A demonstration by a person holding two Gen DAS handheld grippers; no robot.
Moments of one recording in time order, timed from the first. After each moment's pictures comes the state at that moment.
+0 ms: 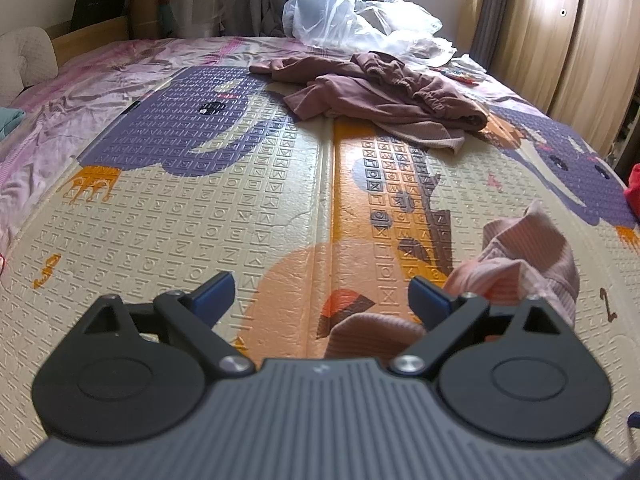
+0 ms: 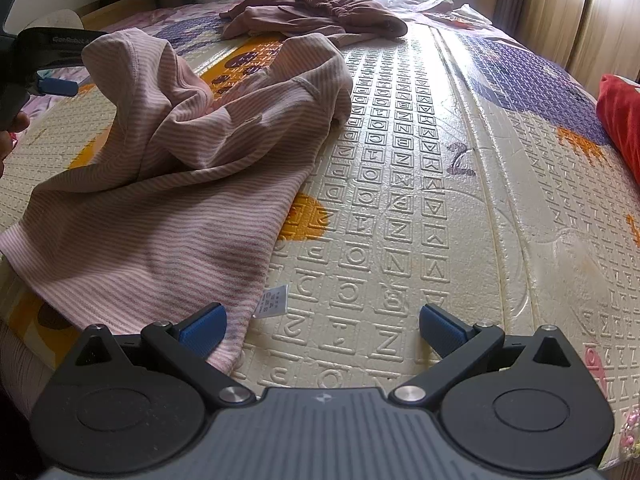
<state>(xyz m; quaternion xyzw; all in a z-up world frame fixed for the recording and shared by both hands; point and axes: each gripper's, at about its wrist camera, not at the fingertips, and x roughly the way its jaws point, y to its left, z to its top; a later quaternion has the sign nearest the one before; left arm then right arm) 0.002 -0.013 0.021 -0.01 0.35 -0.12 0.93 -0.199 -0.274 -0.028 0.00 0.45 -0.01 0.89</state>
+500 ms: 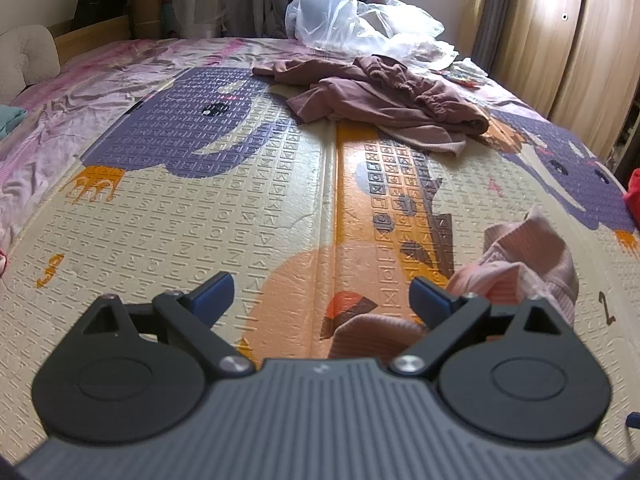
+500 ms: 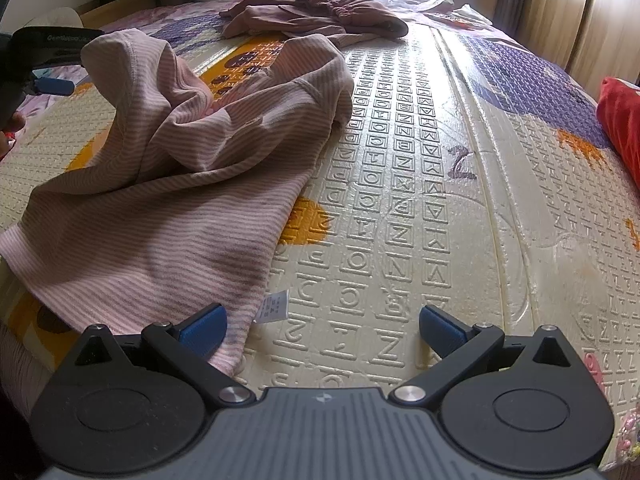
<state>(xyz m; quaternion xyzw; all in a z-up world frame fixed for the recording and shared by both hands) 0.001 -0.009 0.024 -0.01 0.35 -0.12 0.93 -0.196 -0.272 -0.026 -0.01 0.45 -0.02 0.89</state>
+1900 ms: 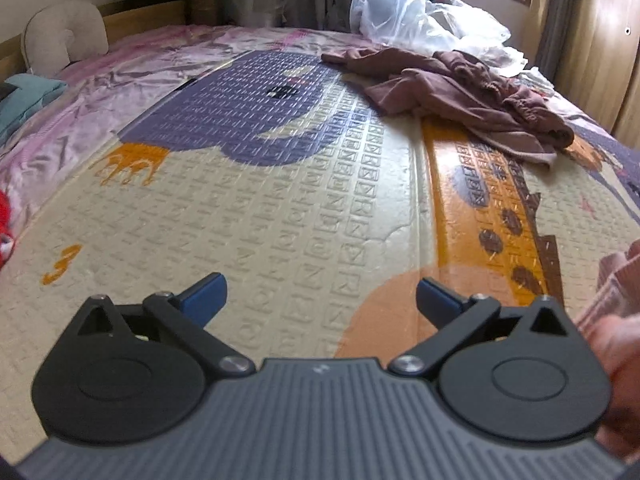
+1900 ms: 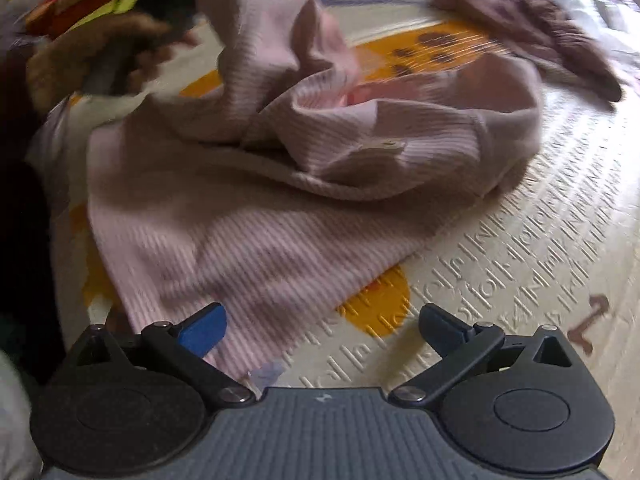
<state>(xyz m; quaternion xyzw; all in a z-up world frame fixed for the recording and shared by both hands) 0.063 0.017 -0.027 -0.02 0.35 -0.03 0.93 -0.112 -0.278 -0.019 -0.17 0.50 0.31 0.79</state>
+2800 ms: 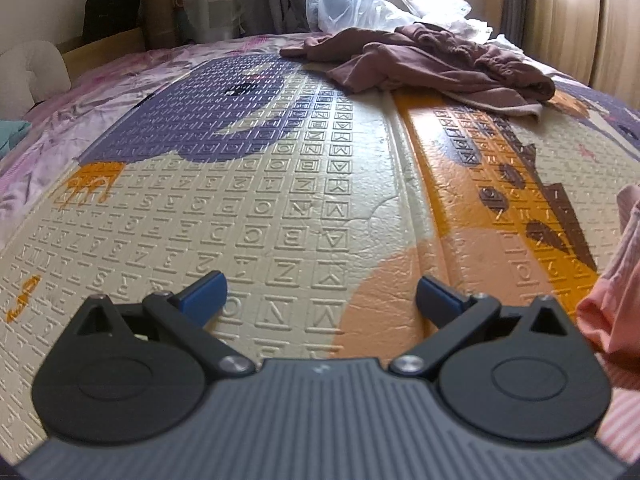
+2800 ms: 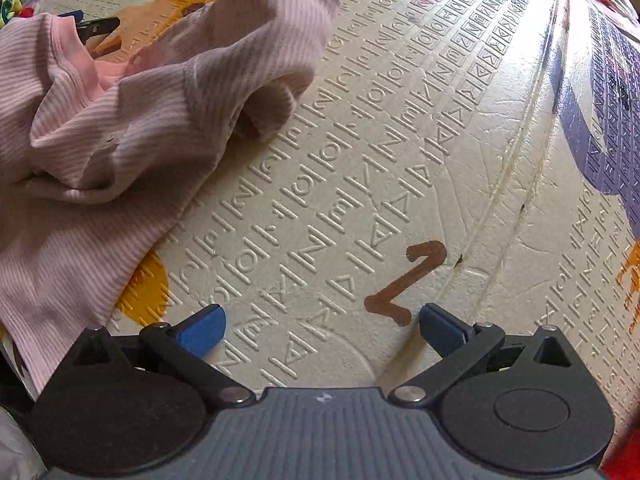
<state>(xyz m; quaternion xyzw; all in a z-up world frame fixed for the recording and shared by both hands) 0.072 0.006 -0.062 0.04 0.34 -0.07 0.94 -0.008 -0.363 -0.002 -0.13 0.63 0.13 0.75</state>
